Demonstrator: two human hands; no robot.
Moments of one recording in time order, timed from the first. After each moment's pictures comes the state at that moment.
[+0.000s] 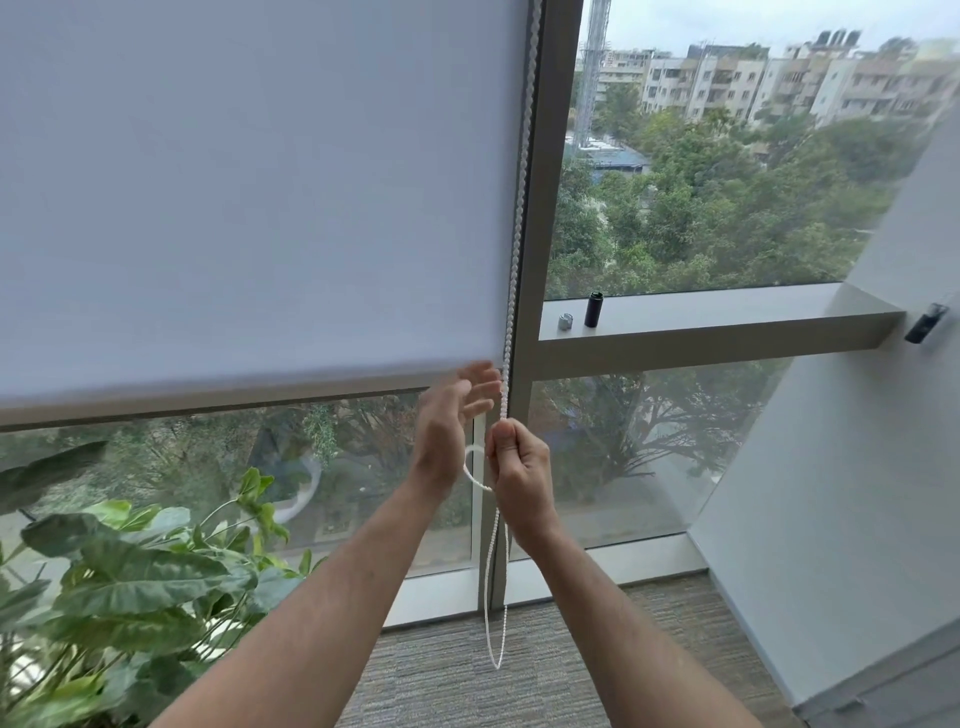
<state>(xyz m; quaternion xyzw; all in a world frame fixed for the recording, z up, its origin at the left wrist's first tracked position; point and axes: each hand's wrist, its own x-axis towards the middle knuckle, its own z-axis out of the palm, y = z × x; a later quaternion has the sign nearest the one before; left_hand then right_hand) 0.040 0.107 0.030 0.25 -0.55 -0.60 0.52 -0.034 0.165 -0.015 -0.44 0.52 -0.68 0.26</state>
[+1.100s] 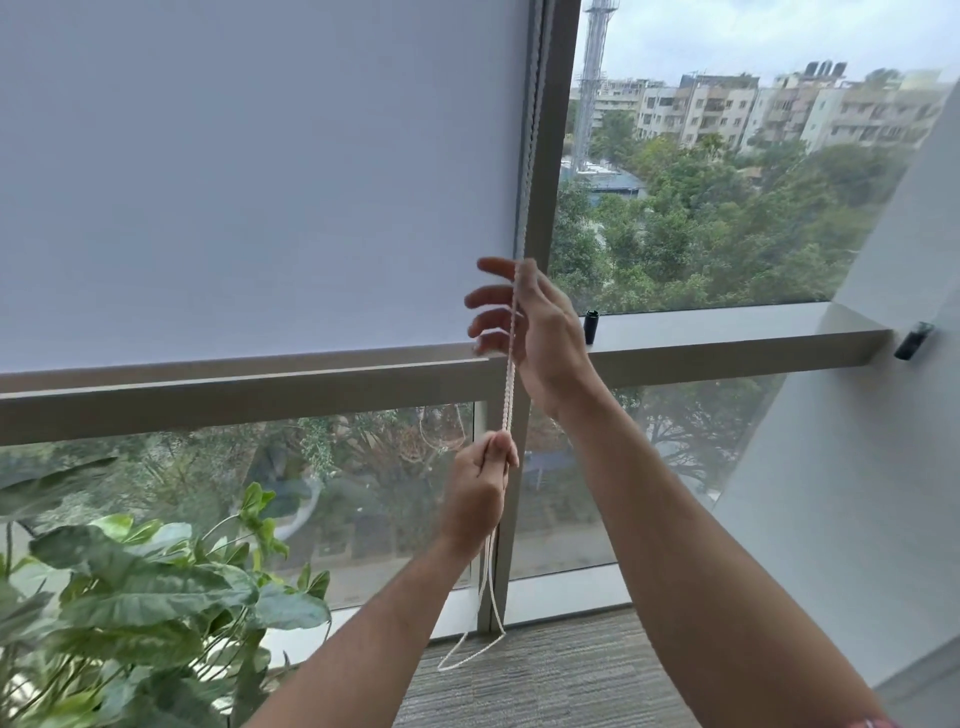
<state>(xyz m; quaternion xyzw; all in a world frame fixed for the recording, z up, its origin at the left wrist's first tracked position) 0.033 0.152 0.001 0.28 -0.63 -0.54 0.49 -0.059 0.149 0.152 -0.49 0.35 -0.69 0.39</state>
